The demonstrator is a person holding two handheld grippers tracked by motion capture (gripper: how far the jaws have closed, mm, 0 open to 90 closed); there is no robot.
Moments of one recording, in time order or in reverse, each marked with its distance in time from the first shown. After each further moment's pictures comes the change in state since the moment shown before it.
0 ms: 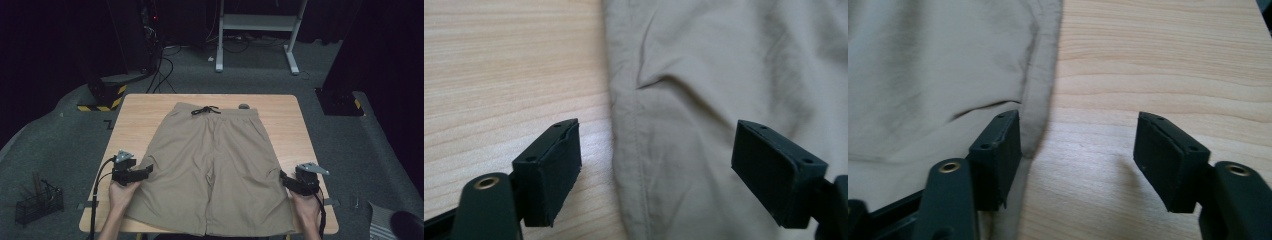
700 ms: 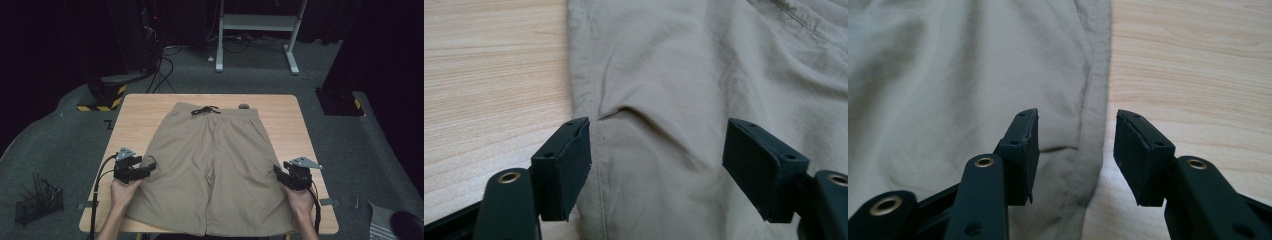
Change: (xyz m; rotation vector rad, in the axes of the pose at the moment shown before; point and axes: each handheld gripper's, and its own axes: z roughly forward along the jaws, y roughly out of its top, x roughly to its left) left arm -0.009 0.012 -0.002 -0.035 -0.074 0.030; right arm 0.017 0.020 0.006 -0.041 0.089 -0.045
